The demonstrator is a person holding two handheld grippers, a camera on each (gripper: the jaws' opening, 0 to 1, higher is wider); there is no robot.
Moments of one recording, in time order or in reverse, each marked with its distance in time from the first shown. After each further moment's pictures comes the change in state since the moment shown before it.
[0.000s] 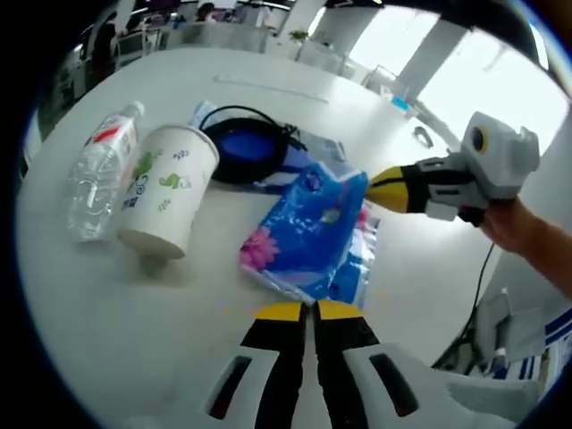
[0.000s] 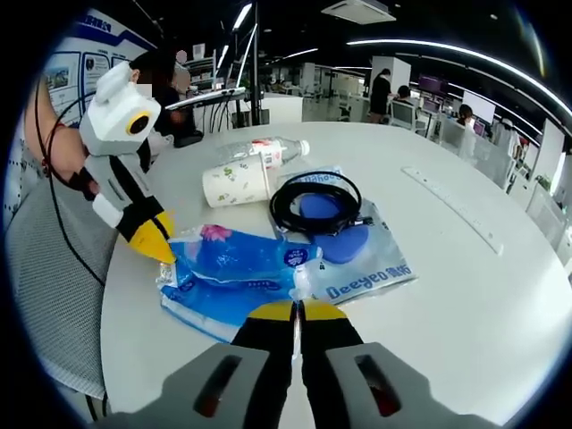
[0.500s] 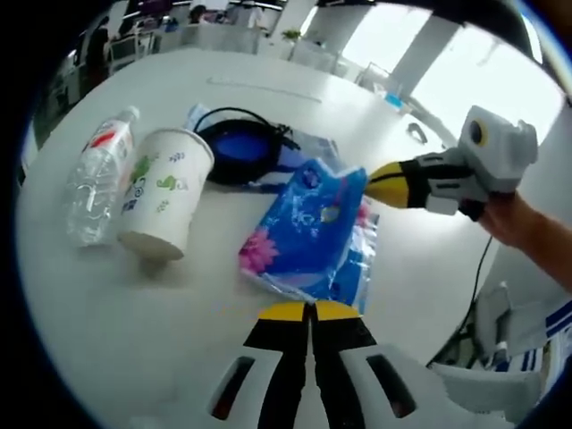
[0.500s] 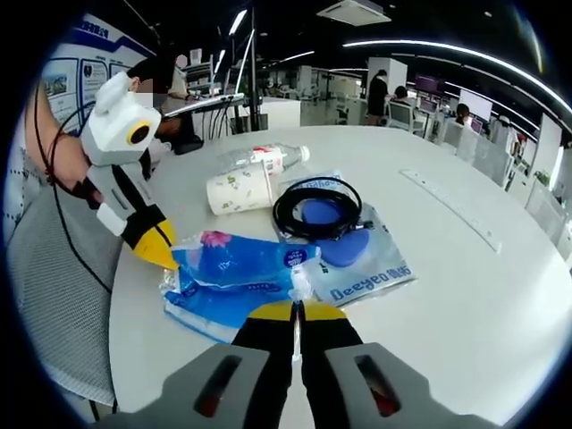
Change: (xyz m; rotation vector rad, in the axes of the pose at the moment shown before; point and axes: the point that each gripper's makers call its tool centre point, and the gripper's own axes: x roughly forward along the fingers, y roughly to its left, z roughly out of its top) left arm -0.005 -0.002 0.001 0.021 -0.003 -0.016; right arm -0.009 0.004 0.007 0.030 -0.026 -0.003
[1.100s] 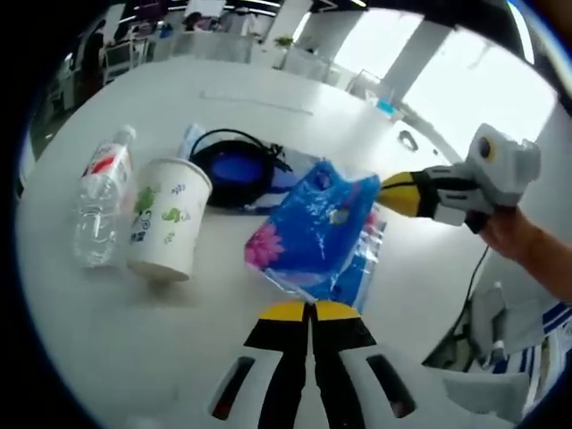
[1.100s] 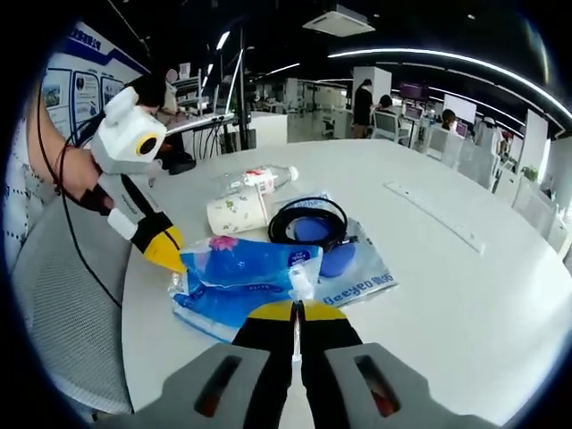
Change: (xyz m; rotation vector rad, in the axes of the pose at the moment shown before) left arm -0.012 -0.007 0.018 0.024 -0.028 -0.040; right arm -0.028 -0.001 0.014 0.048 -0.067 -0.057
